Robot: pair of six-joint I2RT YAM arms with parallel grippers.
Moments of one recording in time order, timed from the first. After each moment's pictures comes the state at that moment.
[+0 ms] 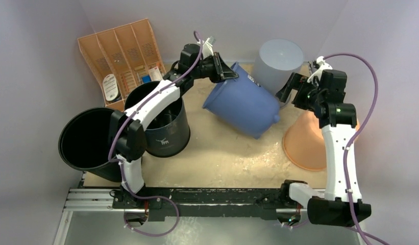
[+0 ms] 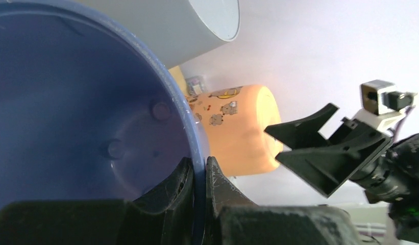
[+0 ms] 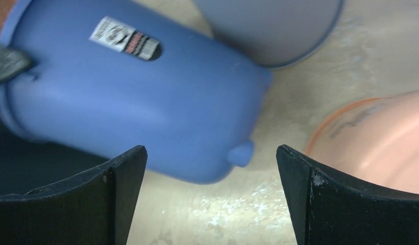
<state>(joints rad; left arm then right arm) -0.56 1.88 1.76 -0.11 0.56 -0.92 -0.09 1.13 1.42 -0.90 -0.17 0.28</state>
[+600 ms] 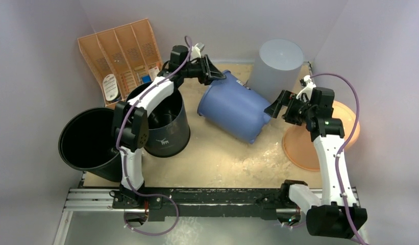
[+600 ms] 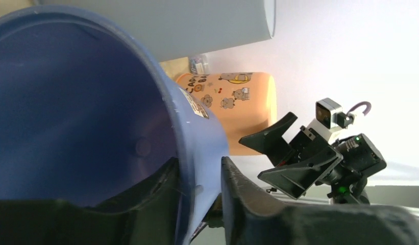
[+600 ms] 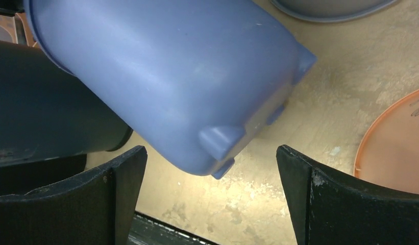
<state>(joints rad) -0.40 2.03 1.72 0.02 0.87 -1.05 -0.10 1.02 1.07 -0.75 -0.44 0.32</state>
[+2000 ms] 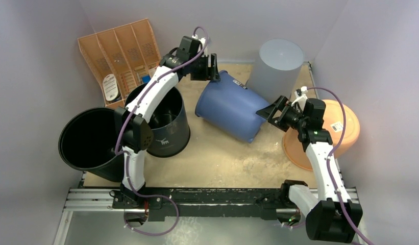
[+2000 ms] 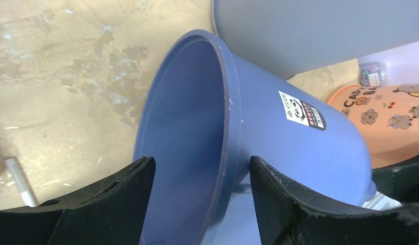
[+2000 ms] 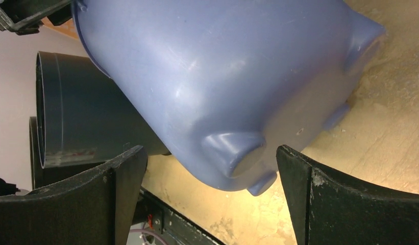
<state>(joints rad) -0.48 2.06 2.14 -0.77 0.26 -0.40 -0.10 0.96 0.76 -0.36 -0.63 0.62</state>
